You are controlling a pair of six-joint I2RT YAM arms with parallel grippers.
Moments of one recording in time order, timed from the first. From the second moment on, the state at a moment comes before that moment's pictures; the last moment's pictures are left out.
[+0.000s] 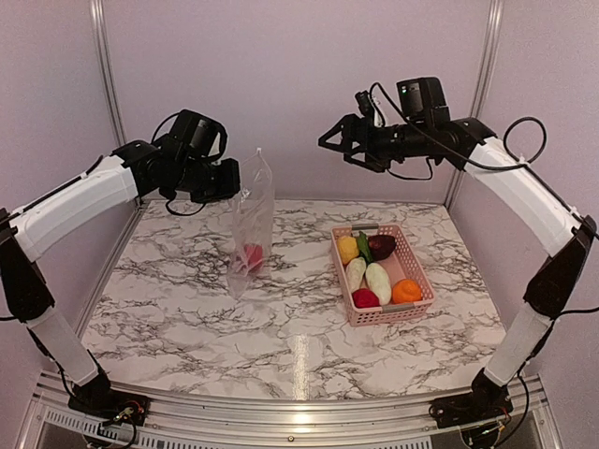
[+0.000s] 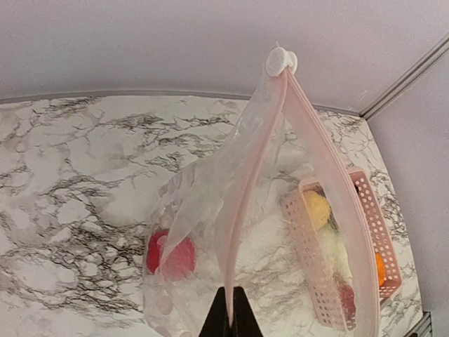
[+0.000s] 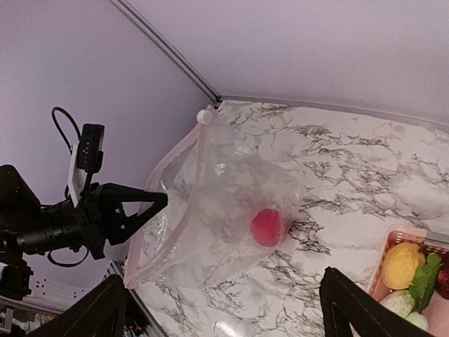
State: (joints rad) left arm -0.69 1.65 1.67 -0.67 -0.16 -0.58; right arm 0.59 1.70 1.93 -0.66 -0.40 0.51
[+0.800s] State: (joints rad) left arm -0.64 1.72 1.83 -0.93 -0.17 -0.34; right arm 0.46 1.68 1.71 -0.77 -0.22 0.34
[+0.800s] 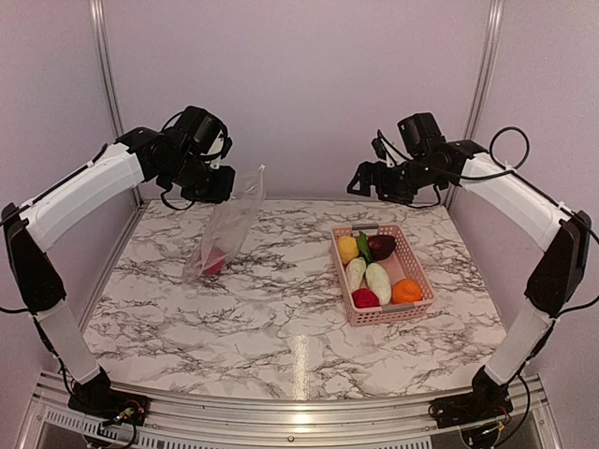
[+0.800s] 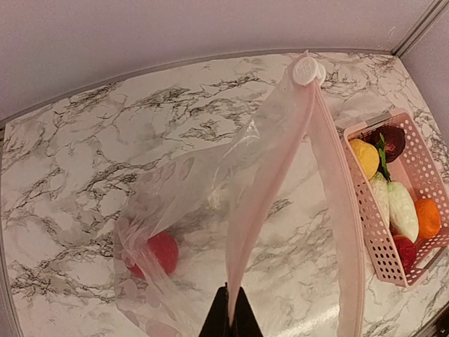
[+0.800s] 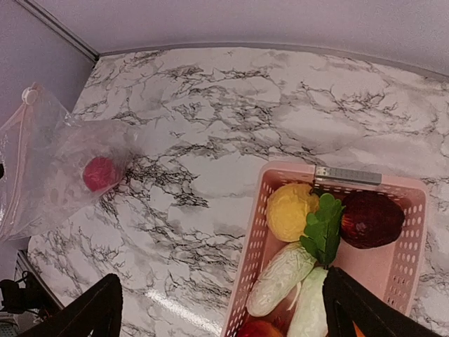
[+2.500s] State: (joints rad) left arm -0.64 1.67 1.71 -0.87 -0.01 -0.44; right arm 0.37 2.04 1.54 -0.91 -0.13 0.25
